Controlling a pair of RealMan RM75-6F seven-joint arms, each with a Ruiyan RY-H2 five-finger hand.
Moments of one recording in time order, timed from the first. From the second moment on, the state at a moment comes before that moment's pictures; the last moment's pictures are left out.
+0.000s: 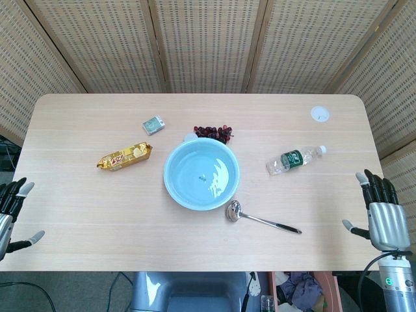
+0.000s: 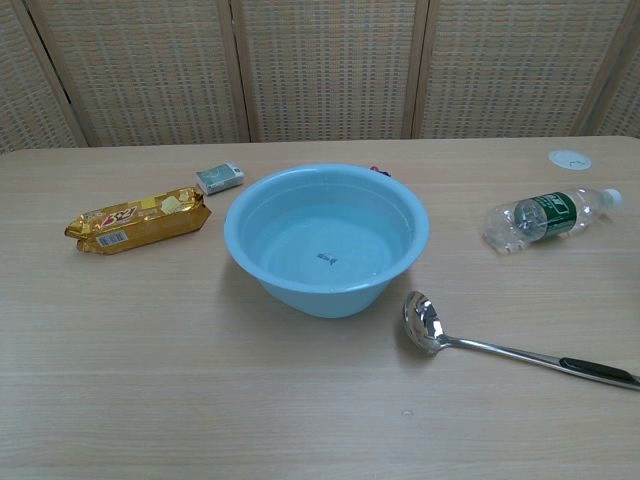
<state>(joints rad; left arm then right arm) -0.07 -1.04 0.01 -1.62 1.62 1.56 -0.06 0.12 -1.13 0.13 -1.72 -1.40 1.48 -0.17</state>
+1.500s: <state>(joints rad) -0.10 -1.03 -0.02 -1.62 1.54 1.48 -0.06 0.49 -1.59 0.13 -1.64 -0.81 1.10 -0.81</state>
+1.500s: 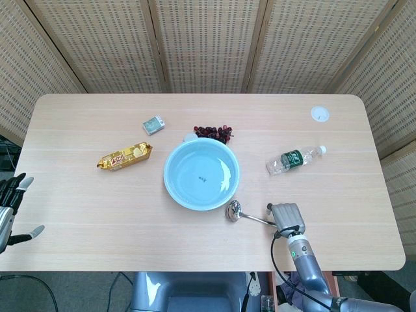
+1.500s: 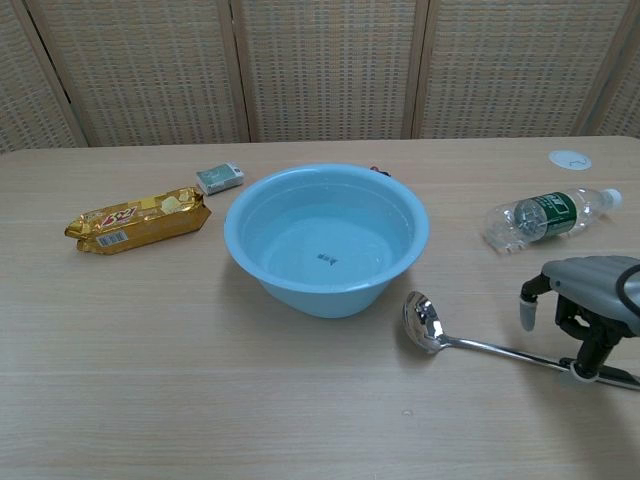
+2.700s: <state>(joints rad) -0.10 -1.04 -0.02 -1.63 1.54 1.47 -0.05 0.52 -1.68 0.13 -1.40 -0.79 1.12 -0.72</state>
